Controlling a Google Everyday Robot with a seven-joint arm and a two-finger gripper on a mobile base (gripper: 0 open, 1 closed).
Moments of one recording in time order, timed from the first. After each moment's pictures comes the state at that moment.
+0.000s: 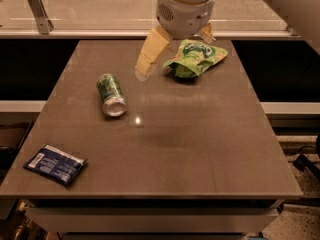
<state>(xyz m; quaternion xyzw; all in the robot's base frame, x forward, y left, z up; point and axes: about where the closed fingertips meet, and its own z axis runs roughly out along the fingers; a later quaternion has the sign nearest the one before) 0.542 -0.043 0.962 -0.33 0.94 0.00 0.12</state>
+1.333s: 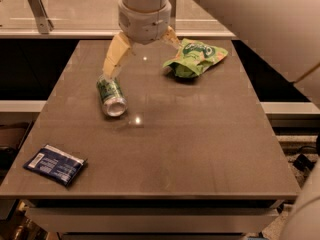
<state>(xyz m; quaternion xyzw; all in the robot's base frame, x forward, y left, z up) 0.565 0.026 0.938 -0.32 0.94 0.01 0.10</state>
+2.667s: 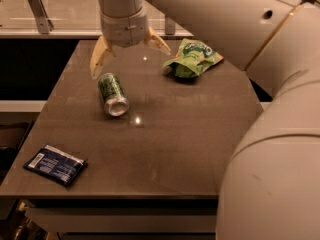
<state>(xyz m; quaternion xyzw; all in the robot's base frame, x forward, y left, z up) 0.585 0.057 0.918 -0.20 0.98 -0.03 0.08</state>
